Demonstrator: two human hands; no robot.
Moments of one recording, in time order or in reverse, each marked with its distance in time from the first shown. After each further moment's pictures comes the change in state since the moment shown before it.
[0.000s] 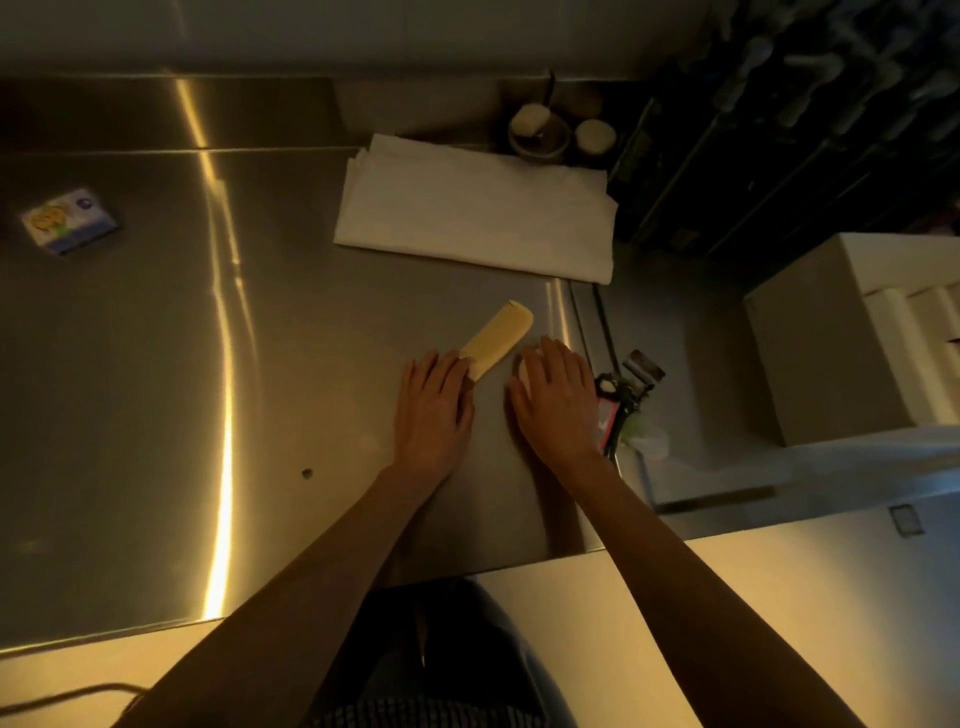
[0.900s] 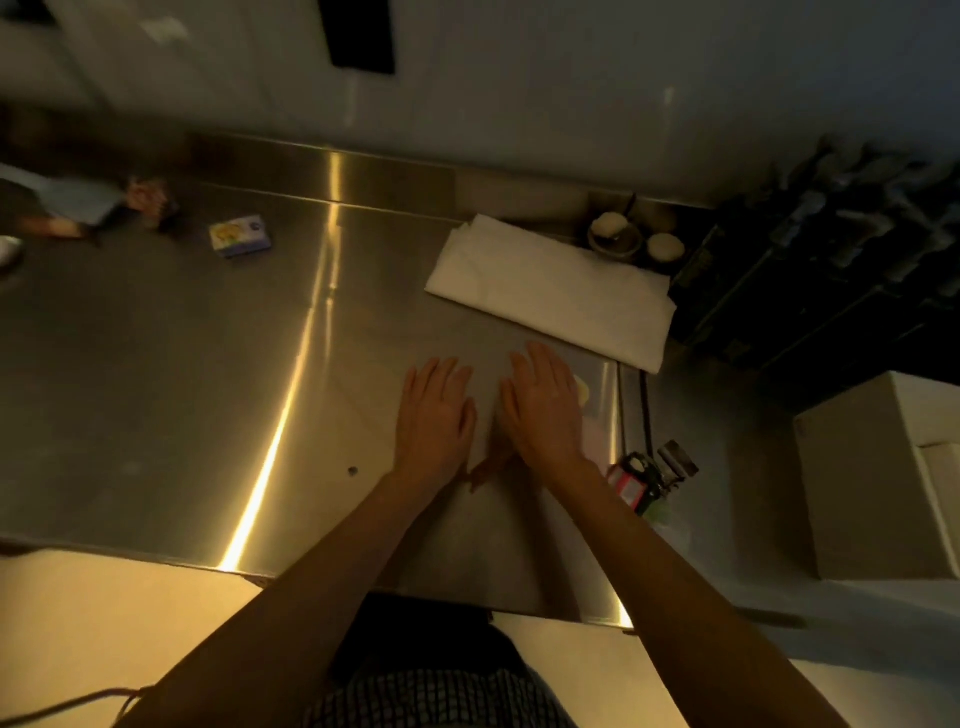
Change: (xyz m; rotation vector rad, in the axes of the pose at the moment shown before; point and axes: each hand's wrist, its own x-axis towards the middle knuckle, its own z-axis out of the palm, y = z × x) left_hand -0.003 -0.003 -0.056 0.074 0.285 -0.144; right_hand 0.050 -0.060 -0.043 0.257 0.120 -0.245
